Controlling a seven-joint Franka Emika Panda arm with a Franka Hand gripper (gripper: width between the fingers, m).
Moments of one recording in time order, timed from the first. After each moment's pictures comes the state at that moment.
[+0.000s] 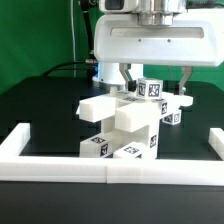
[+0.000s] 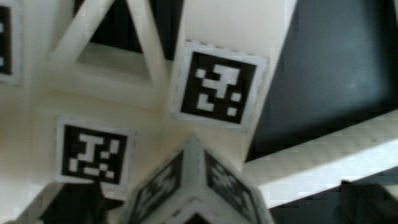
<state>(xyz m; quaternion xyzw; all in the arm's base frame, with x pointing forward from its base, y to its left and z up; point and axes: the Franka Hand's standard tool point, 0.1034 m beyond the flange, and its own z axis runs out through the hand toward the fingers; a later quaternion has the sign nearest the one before) 0.581 0.019 0.115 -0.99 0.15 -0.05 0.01</state>
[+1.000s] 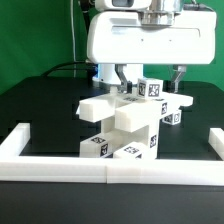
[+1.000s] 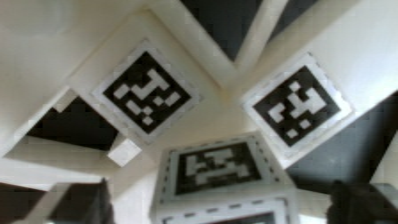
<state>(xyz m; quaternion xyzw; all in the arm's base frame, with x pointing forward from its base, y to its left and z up) 0.581 0.011 0.115 -0.99 -0.11 -0.04 -0.01</state>
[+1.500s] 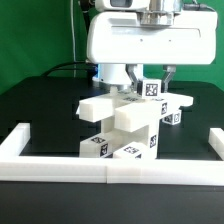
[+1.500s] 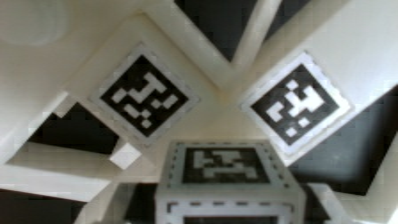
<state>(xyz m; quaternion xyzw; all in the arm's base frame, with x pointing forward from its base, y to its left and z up) 0.581 0.011 0.115 -0.99 -0.09 -0.04 -0.01</state>
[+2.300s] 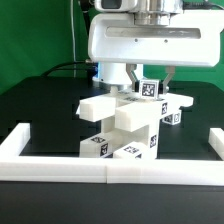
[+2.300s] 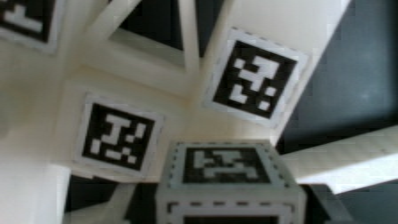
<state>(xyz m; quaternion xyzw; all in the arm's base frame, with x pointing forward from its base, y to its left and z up) 0.580 0.012 0.114 -0.98 0.18 -0.04 0.00</state>
